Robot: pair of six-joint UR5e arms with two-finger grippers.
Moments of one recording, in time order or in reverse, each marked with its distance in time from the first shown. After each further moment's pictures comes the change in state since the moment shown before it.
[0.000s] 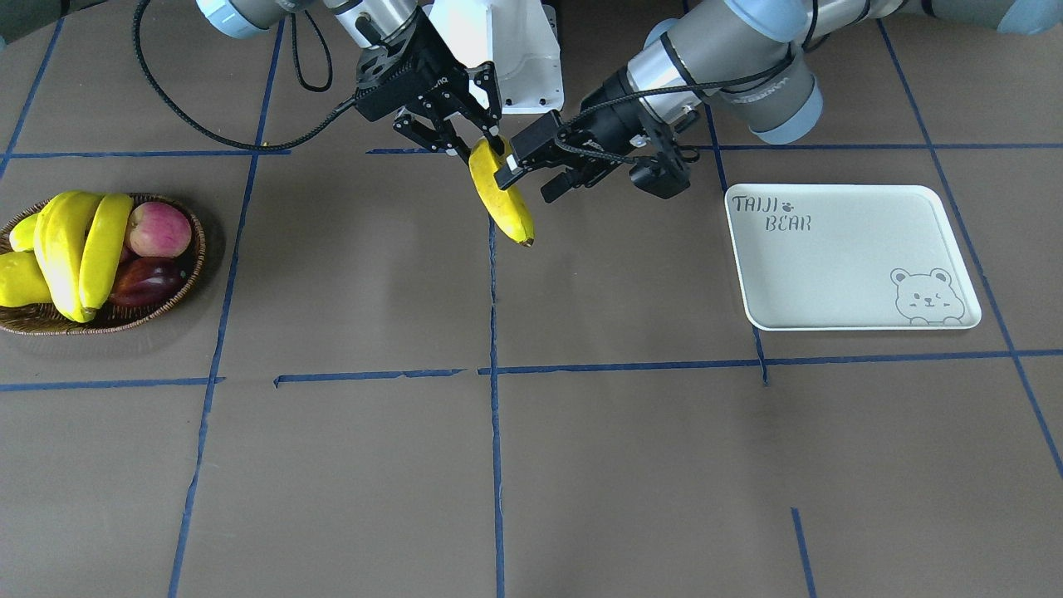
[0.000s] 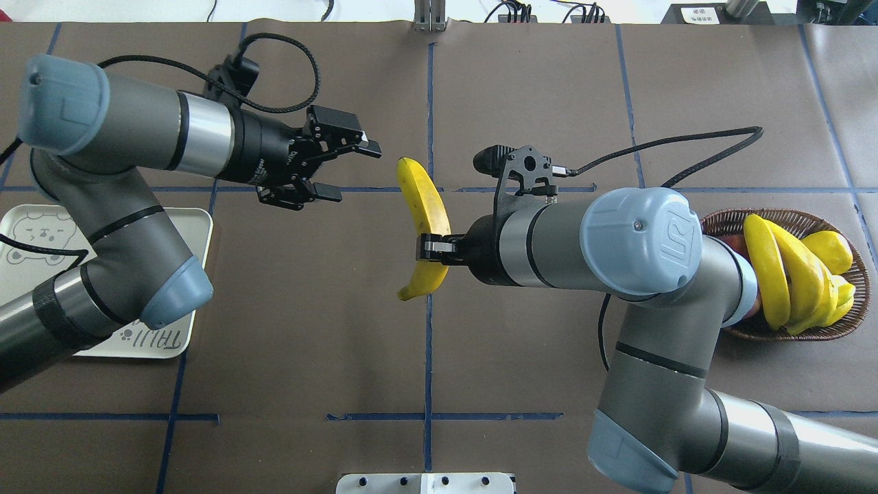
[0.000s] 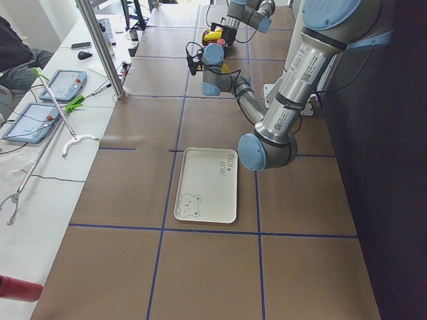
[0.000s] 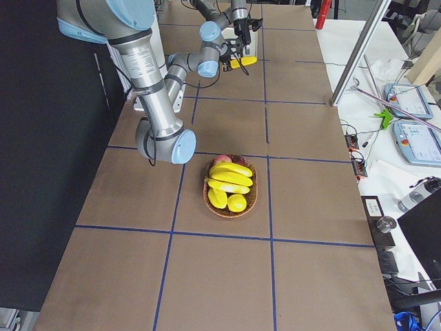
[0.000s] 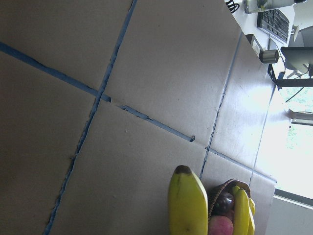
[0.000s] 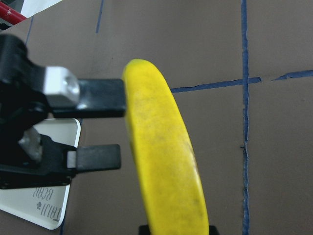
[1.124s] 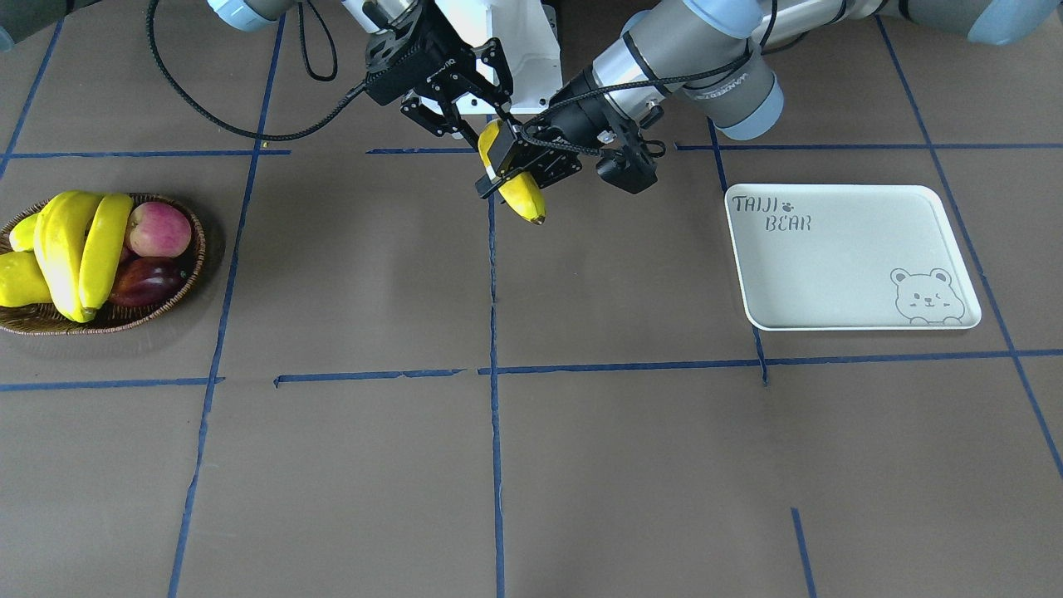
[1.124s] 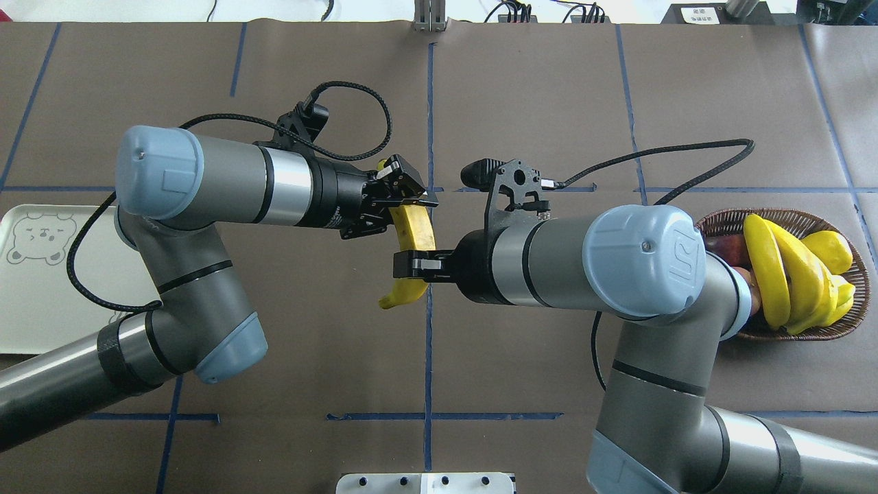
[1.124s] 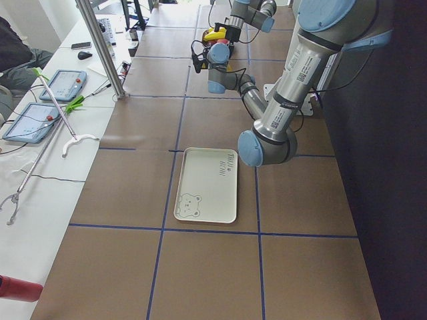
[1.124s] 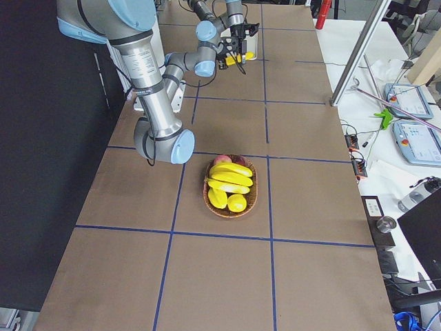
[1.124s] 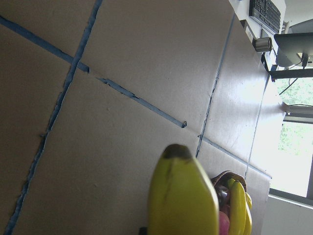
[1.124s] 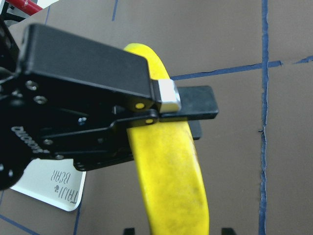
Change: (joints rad) left arm 0.031 -0.017 0.010 0.004 0.059 0.012; right arm -0.030 -0.006 0.024 0.016 0.003 0.003
